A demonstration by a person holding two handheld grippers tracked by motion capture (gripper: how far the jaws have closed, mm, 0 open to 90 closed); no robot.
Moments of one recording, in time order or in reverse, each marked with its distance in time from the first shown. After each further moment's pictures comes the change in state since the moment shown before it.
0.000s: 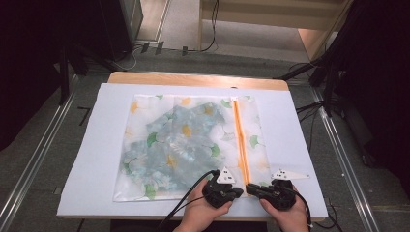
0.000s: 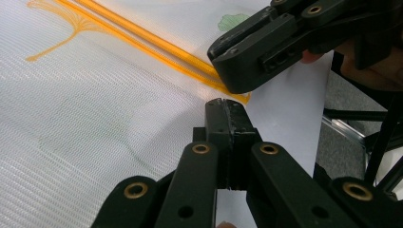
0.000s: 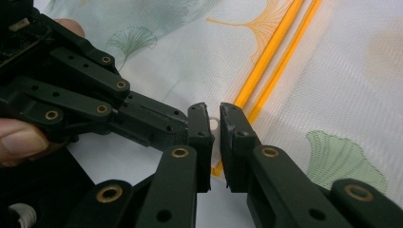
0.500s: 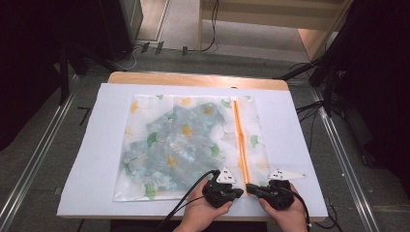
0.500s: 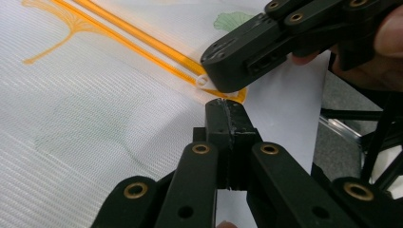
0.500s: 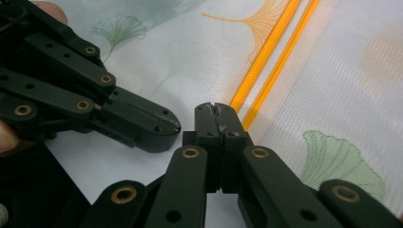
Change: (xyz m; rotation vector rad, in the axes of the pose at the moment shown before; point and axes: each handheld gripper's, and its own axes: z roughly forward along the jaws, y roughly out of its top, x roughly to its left) left arm 0.001 0.000 0.000 0.005 -0.018 -0.007; right arm 0.002 0.002 0.007 0.025 -0.056 -0.050
